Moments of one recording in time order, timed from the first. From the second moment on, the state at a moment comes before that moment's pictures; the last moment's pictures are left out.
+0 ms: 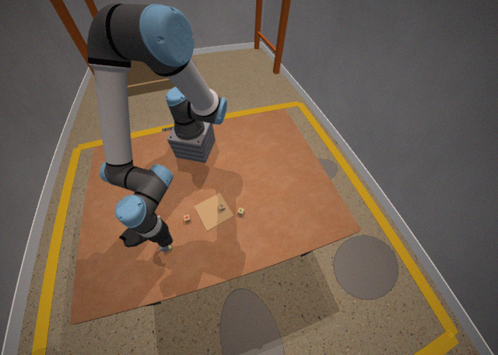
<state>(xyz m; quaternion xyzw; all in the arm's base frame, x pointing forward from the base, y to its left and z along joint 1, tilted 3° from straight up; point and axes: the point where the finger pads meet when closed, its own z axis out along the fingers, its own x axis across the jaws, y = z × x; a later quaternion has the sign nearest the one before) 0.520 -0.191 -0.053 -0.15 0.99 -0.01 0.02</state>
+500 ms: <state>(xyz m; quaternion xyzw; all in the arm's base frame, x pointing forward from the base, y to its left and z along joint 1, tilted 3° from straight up) 0.521 -0.191 -0.073 -0.15 0.99 -0.01 0.02</state>
